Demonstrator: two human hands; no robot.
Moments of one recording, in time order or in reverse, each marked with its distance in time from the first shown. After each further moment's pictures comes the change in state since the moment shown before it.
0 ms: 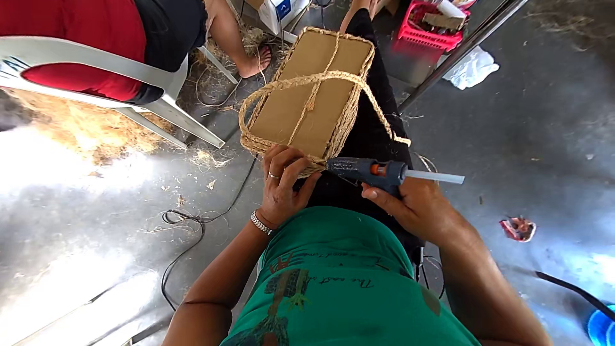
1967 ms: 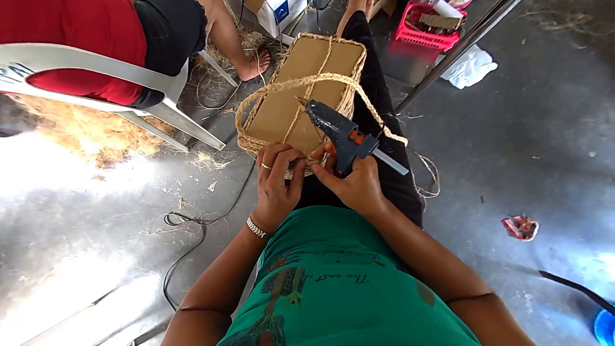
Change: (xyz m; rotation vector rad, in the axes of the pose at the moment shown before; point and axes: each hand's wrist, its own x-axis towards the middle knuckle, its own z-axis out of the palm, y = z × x) left_hand 0.017 0.015 -0.011 0.006 -0.065 -0.184; right_hand 0.056 -0.005 0.077 0.415 0.308 -0.027
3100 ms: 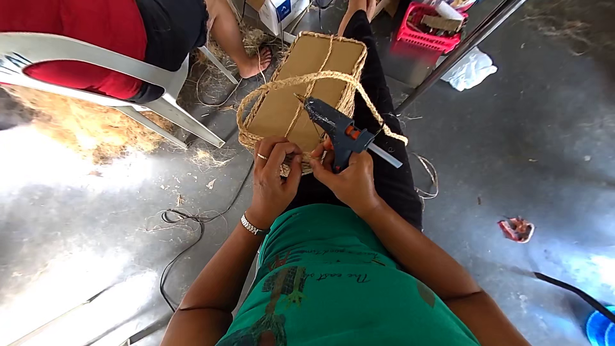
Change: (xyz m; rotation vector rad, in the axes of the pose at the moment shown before) left_hand 0.007 -0.001 -0.011 -0.020 -0.052 -0.076; right_hand 0.000 0.004 0.013 -0.019 0.062 0.026
